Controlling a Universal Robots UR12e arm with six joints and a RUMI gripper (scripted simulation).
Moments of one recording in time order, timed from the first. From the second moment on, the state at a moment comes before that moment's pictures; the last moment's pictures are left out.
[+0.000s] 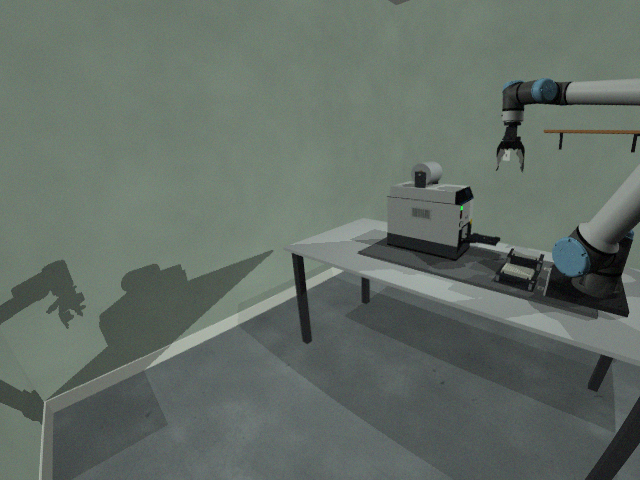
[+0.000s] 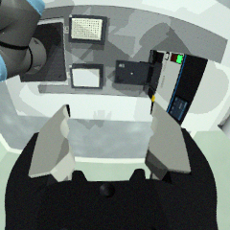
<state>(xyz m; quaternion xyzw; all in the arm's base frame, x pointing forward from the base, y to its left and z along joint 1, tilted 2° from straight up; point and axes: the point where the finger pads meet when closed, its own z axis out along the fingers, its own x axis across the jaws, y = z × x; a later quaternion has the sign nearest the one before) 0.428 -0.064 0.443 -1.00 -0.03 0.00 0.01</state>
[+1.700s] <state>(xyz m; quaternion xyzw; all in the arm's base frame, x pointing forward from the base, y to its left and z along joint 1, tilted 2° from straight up) 0.346 -0.004 0.276 -1.00 0.00 0.00 0.02</state>
